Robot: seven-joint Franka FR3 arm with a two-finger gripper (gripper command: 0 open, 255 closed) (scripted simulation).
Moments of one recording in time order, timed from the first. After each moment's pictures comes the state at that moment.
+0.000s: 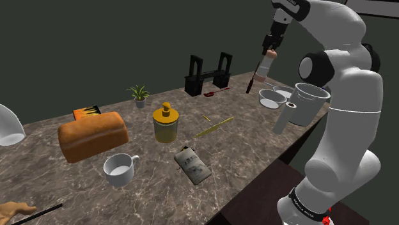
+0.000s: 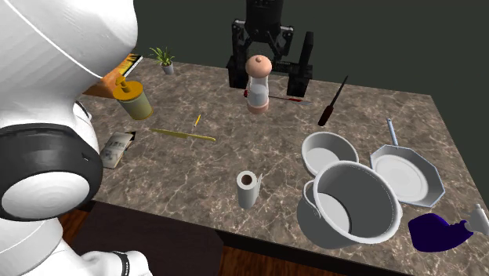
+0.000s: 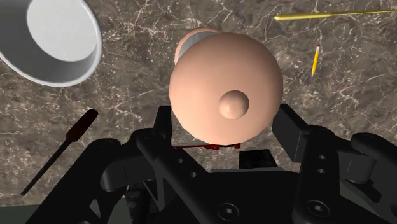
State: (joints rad) arm -0.41 0.43 -0.38 -0.88 0.21 1.34 -0.58
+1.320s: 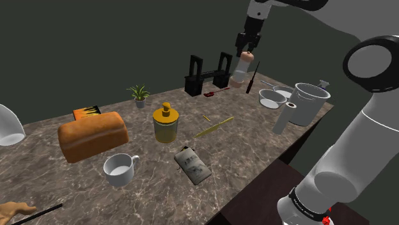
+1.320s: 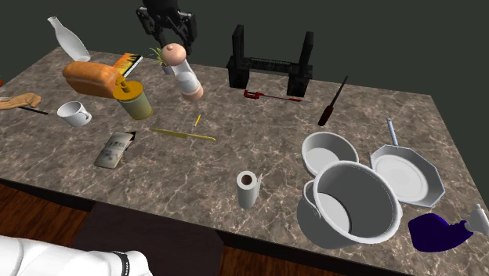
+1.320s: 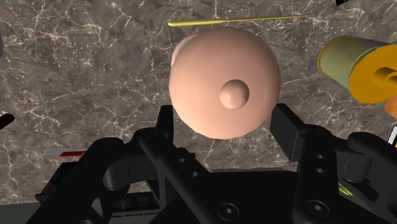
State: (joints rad) arm -0.04 0.02 -0.23 -1.41 0.02 1.50 -0.15
